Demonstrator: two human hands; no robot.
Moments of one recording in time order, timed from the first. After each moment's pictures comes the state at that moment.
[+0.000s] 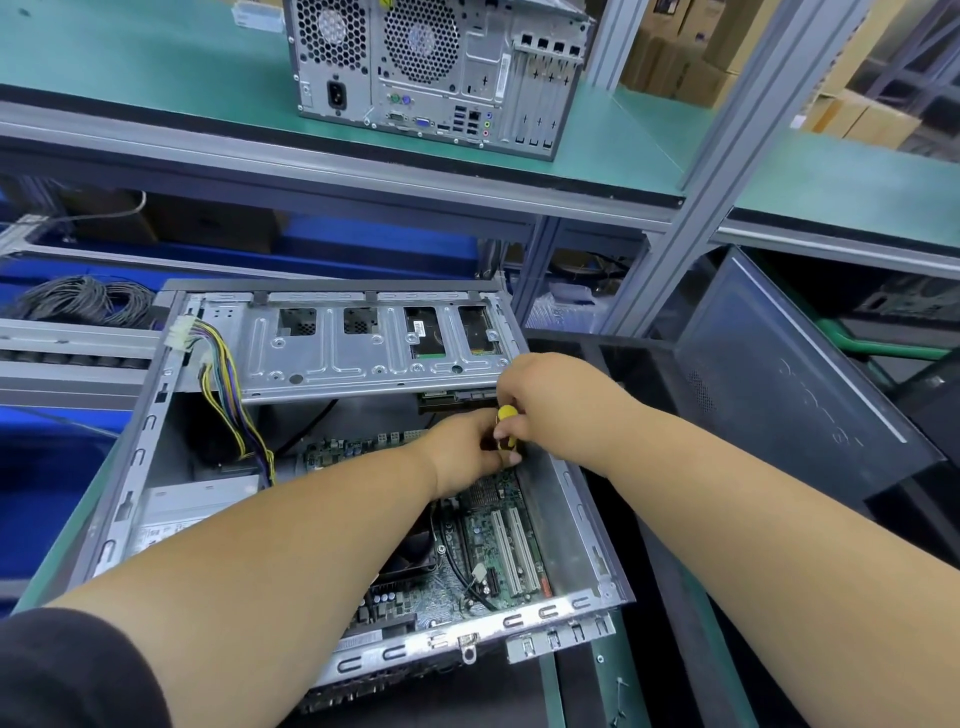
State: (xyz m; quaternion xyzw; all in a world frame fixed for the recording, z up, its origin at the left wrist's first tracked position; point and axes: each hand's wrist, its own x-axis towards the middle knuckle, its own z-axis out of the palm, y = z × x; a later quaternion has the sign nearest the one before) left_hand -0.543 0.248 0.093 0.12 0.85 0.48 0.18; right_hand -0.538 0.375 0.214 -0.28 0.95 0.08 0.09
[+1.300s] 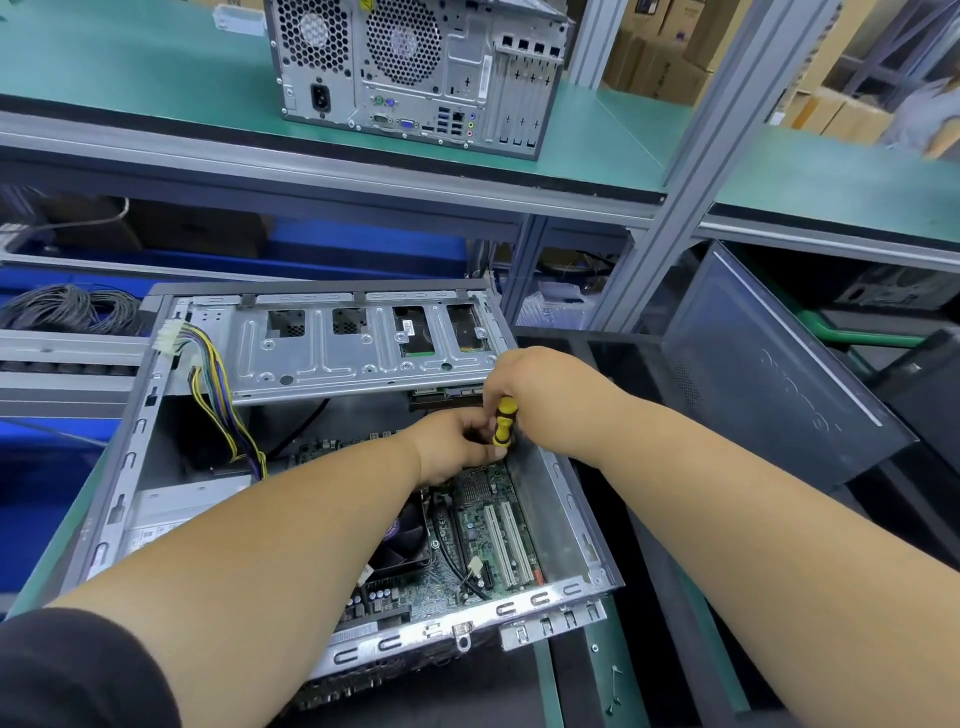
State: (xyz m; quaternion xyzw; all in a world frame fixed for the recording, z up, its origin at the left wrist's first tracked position) left_hand -0.545 0.245 0.088 0.07 0.77 0.59 0.23; right_hand -0.544 0.364 0.223 -0.26 0.94 0.10 0.18
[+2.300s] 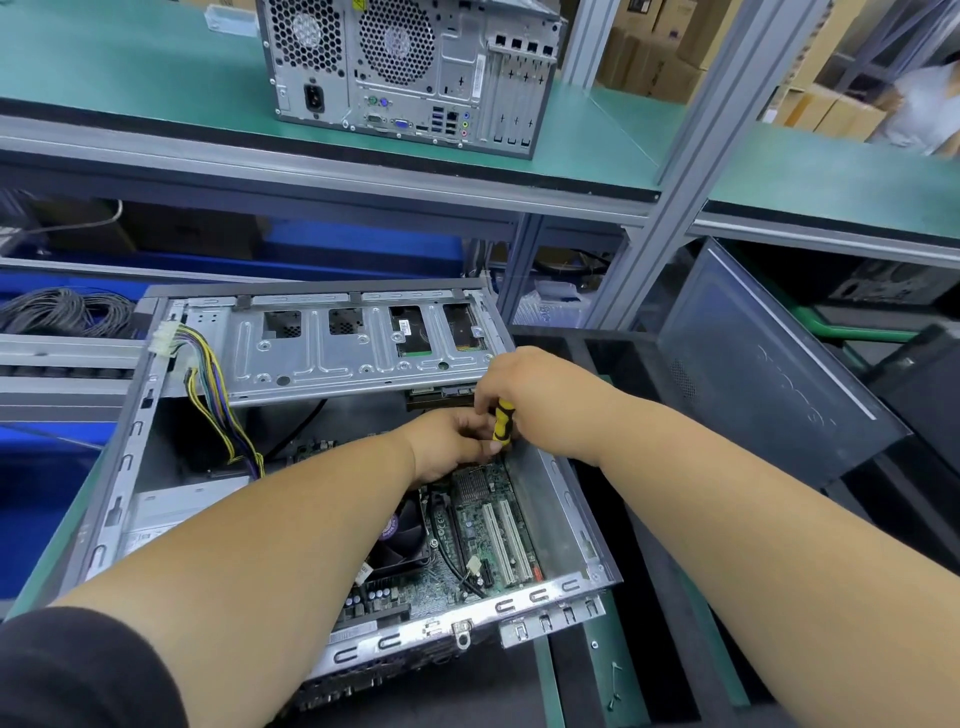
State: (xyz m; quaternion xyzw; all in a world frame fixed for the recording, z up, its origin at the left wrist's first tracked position) left_hand -0.548 0.244 0.086 0.07 0.73 0.62 0.26; right_hand -0.542 0.384 0.203 -0.32 0.94 0.05 0.09
